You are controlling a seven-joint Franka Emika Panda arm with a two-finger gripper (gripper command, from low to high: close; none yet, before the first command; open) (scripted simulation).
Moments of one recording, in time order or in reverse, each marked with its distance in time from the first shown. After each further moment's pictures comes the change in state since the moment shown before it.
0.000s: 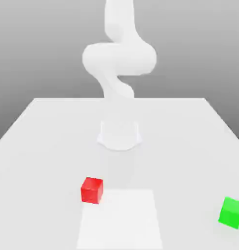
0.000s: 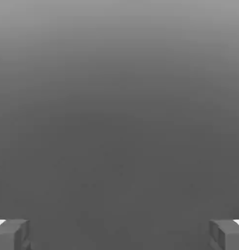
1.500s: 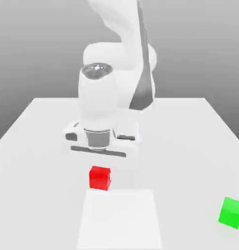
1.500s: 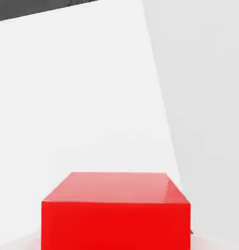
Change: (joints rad) arm -0.033 0.710 0.036 -0.436 -0.045 0.412 0.196
